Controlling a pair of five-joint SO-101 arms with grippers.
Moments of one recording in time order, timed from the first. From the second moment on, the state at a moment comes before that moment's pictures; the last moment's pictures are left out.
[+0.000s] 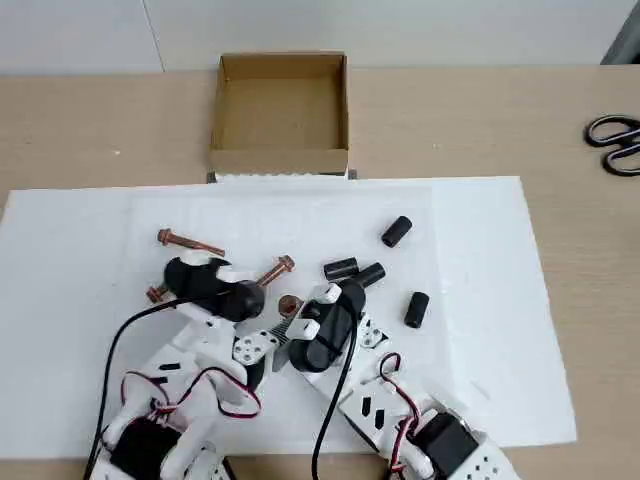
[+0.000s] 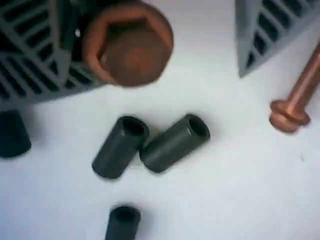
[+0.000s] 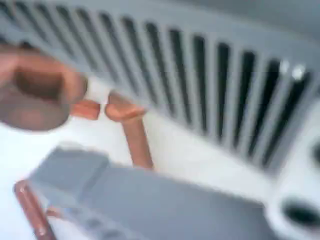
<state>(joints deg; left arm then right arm) 24.4 -103.4 81.1 61.9 12.7 -46.3 -102.9 90.0 44.3 4.2</state>
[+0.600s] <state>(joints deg) 14.4 -103.5 68.0 60.0 23.6 -38.1 -103.0 90.0 44.3 1.7</state>
